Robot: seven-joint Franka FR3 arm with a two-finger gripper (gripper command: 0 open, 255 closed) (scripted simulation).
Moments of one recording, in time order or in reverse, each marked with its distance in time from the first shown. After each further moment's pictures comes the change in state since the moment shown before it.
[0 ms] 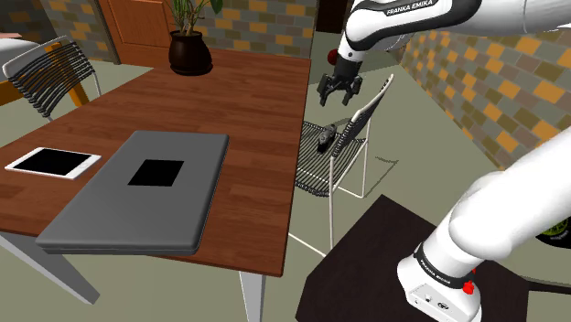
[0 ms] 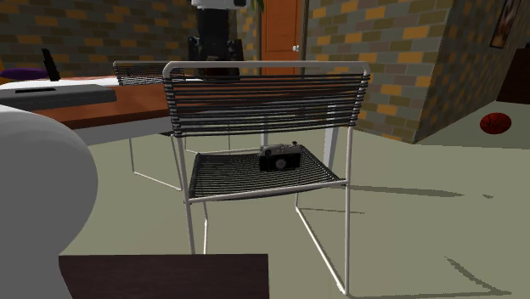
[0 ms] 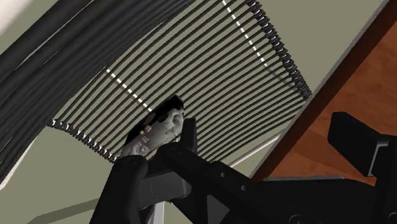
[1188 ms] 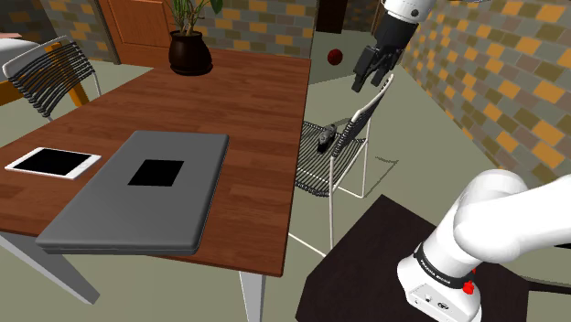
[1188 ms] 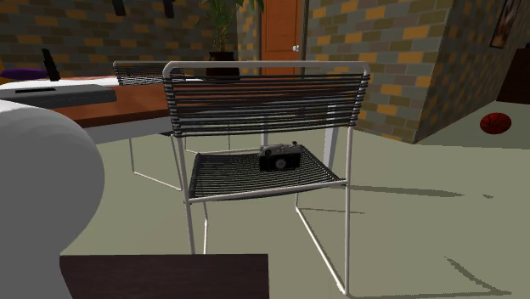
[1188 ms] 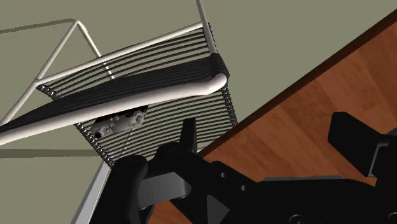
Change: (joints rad) arm 0.100 -0.501 0.093 -0.102 -0.029 -0.328 -0.148
